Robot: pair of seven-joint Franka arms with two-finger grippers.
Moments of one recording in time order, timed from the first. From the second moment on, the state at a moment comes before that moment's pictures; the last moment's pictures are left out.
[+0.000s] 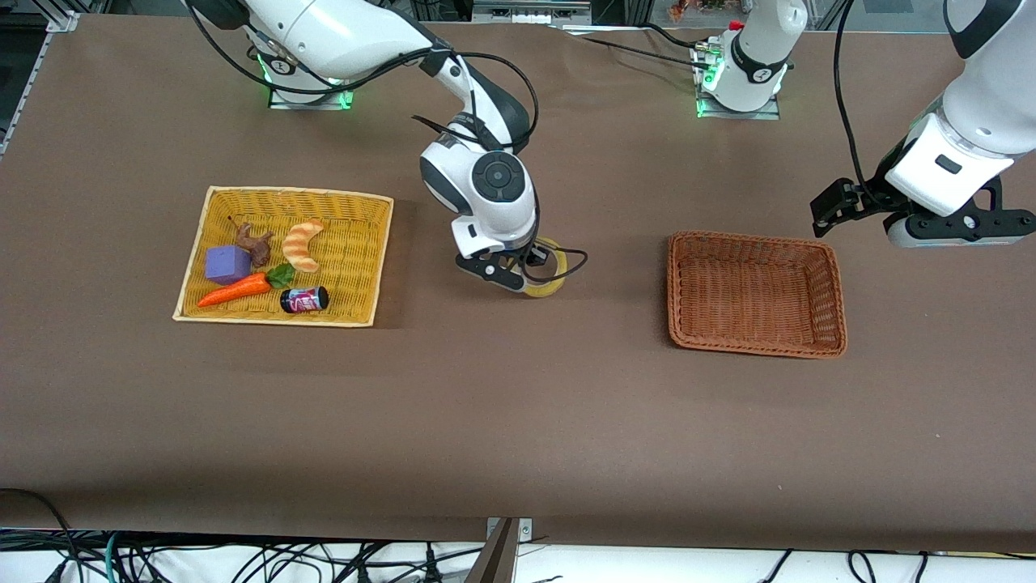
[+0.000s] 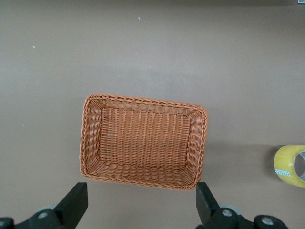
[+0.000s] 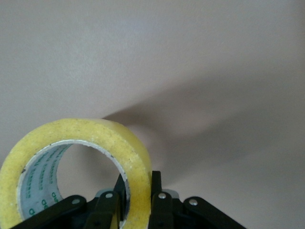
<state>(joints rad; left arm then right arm) -0.04 0.05 -0.11 -1.61 0.02 1.68 -0.21 0.56 0.77 0.31 -1.43 -0.18 2.16 1.29</state>
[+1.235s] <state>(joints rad) -0.04 0.05 -0.10 -1.61 0.02 1.64 -0.21 0.56 0.73 0.22 -1.09 -0.22 1.80 0.92</state>
